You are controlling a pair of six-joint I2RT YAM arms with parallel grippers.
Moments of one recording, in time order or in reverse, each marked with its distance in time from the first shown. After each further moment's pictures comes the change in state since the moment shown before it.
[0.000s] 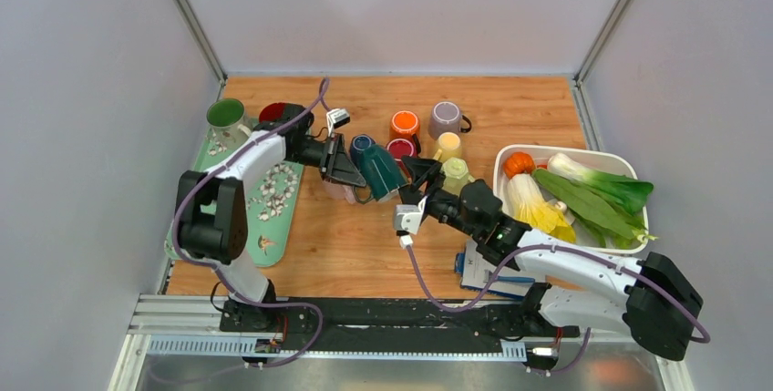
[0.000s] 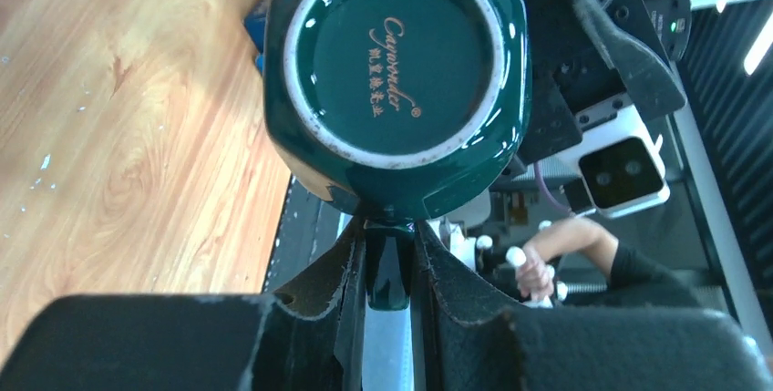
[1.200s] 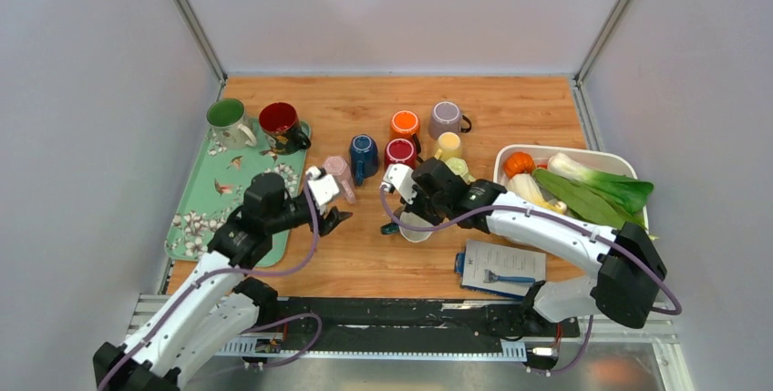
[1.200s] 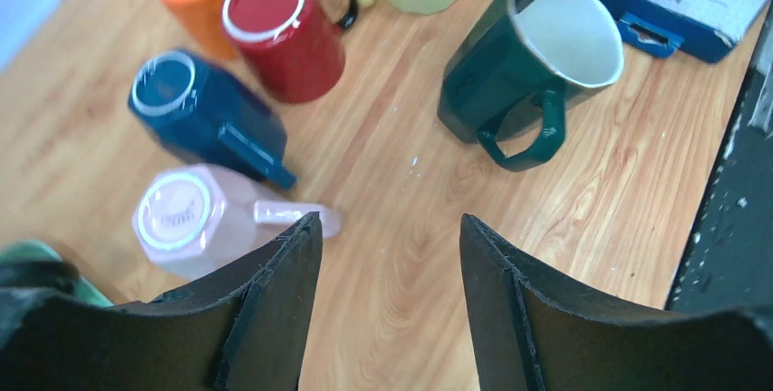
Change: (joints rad) left arm -0.214 -0.879 -0.497 0.236 -0.877 0.557; right arm -0.016 0.249 0.400 -0.954 0.159 0.830
